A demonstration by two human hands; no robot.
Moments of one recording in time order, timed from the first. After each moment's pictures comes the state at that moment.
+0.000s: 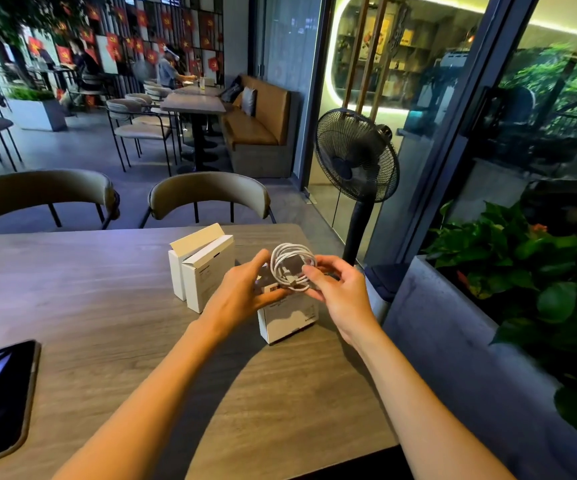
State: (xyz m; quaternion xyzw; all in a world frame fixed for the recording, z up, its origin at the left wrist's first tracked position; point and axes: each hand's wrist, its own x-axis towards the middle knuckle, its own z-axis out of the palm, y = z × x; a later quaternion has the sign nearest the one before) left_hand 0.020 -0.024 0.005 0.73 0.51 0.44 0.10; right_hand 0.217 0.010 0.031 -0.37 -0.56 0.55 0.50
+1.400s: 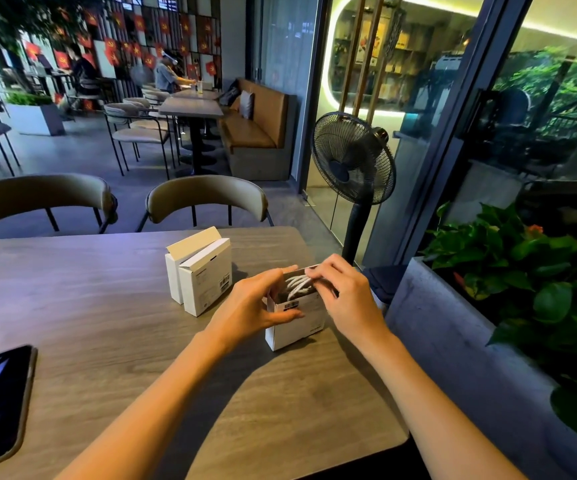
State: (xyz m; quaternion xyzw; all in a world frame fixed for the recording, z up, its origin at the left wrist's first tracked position) left_hand 0.034 -0.027 -0.005 0.77 0.44 0.46 0.08; right_hand 0.243 0.026 0.026 -0.28 -0.86 0.04 0.43
